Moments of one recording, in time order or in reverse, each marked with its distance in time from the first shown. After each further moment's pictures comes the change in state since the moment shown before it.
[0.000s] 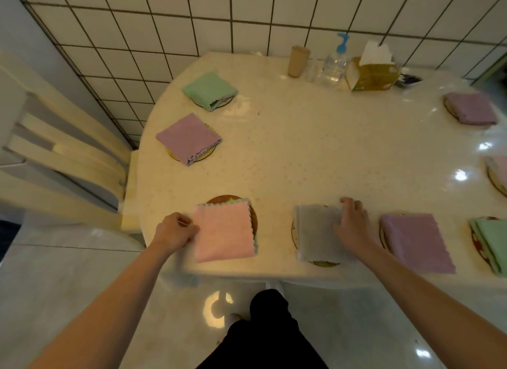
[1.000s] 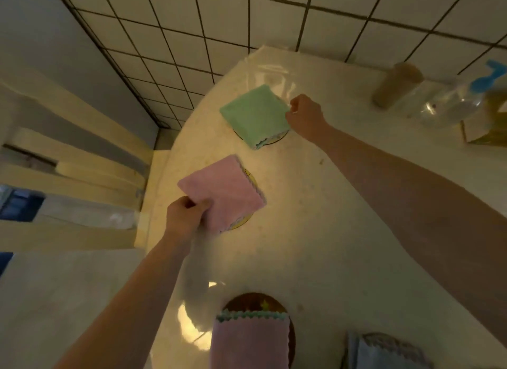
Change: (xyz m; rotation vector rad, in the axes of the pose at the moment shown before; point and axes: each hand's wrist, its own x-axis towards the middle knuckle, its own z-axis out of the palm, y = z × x) left_hand 0.197 0.117 -0.056 -0.605 0.191 -0.194; right_hand 0.388 -0.361 0.016 0.248 -0.171 -0.318
